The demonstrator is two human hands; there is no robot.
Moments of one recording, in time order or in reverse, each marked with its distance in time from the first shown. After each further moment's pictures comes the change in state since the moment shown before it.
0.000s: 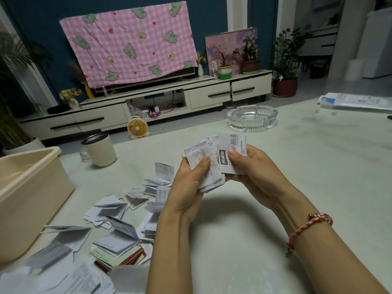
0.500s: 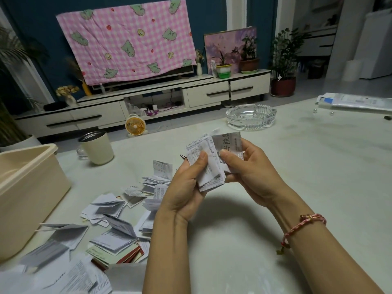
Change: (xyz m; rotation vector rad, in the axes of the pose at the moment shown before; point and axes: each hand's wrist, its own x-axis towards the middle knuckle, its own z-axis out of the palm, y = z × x) left_hand -0.005 0.007 0.005 -0.219 -0.120 -0.076; right_hand -0.002 0.001 0.004 -0.028 -0.043 -0.110
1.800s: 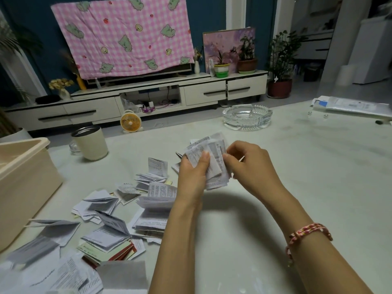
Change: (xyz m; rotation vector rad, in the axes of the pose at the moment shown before) left_hand 0.025 -0.029 -0.003 0.379 0.293 0.221; right_hand 0.004 -0.002 -0.012 -1.006 0.221 -0.167
